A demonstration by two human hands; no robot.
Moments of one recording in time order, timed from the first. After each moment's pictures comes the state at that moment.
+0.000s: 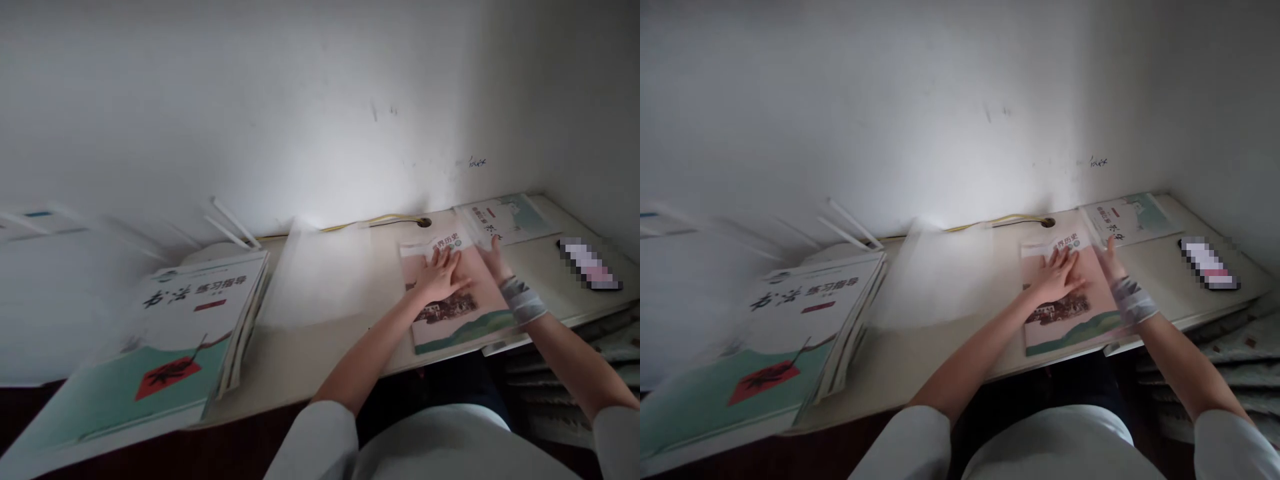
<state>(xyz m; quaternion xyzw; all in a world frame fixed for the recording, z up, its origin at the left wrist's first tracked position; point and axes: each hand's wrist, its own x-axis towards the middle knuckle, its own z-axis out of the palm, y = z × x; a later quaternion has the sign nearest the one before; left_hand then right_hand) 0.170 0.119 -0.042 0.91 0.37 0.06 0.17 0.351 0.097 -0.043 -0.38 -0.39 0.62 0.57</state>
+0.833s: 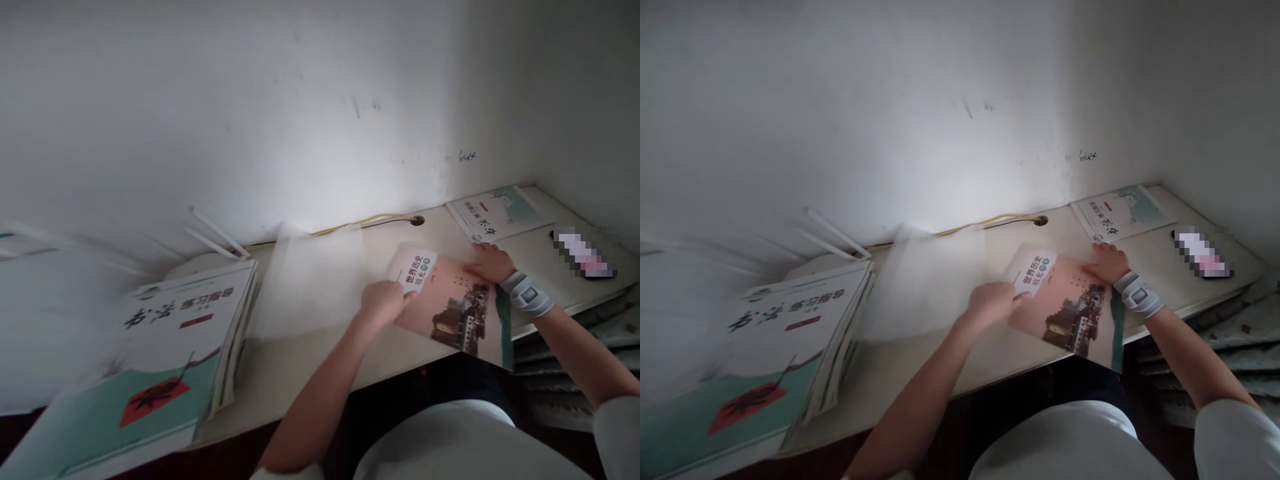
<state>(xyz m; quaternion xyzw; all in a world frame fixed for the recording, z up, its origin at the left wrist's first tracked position) 0.081 0.101 -0.002 0.83 0.53 -0.12 0.12 0.368 0.087 -0.045 -0.76 -0.65 0.02 0.01</state>
